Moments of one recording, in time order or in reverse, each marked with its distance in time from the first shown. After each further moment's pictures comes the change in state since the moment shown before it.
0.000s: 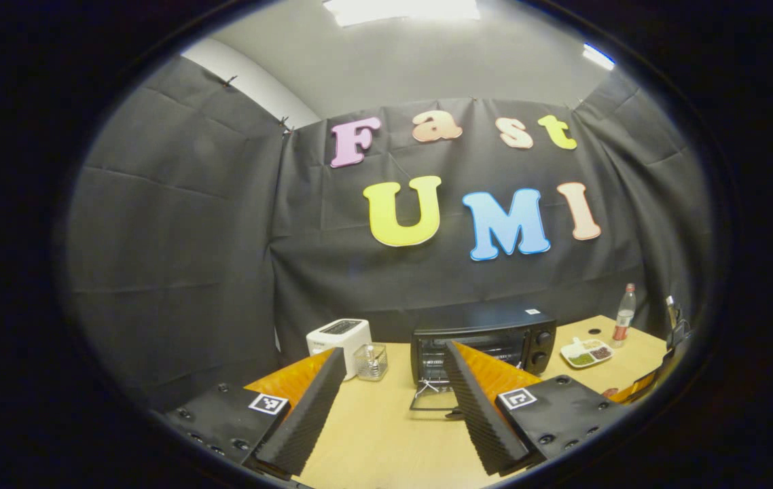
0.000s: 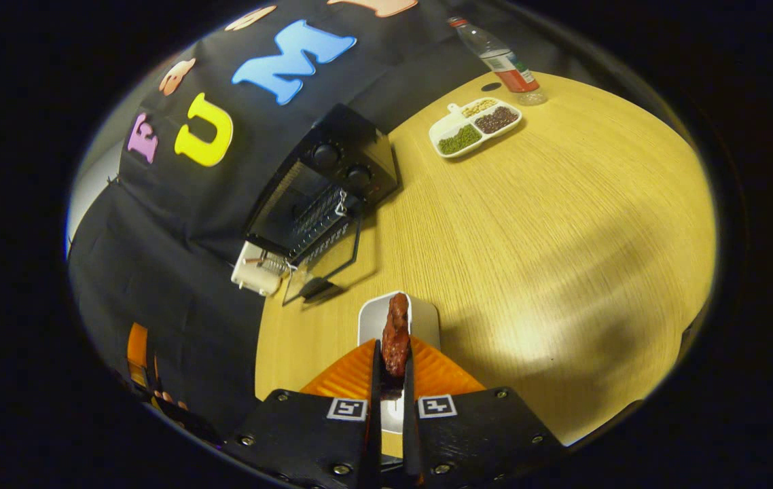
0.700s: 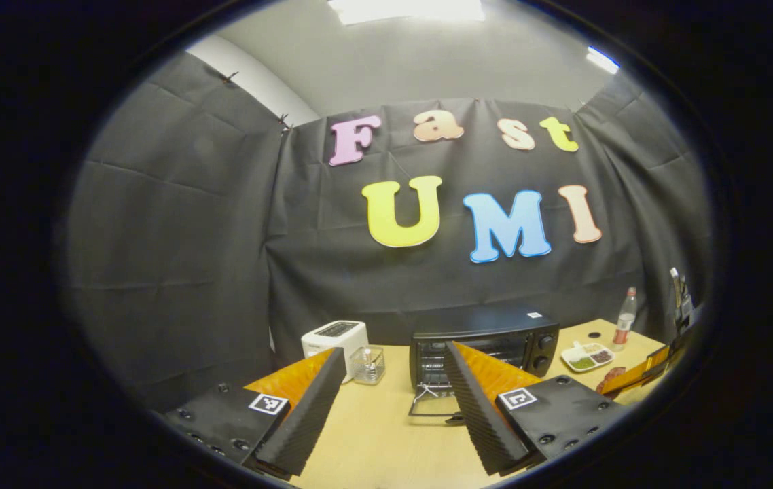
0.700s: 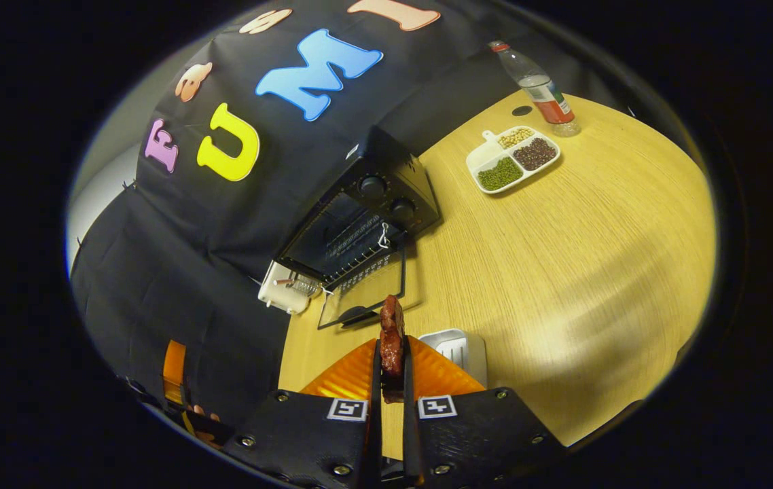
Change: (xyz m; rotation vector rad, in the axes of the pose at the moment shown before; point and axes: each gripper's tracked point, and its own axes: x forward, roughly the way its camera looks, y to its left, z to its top) left arm 0.024 0.003 -0.003 -0.019 -0.002 -0.016; right arm -0.005 0.063 0.040 -0.012 -0.072 0.100
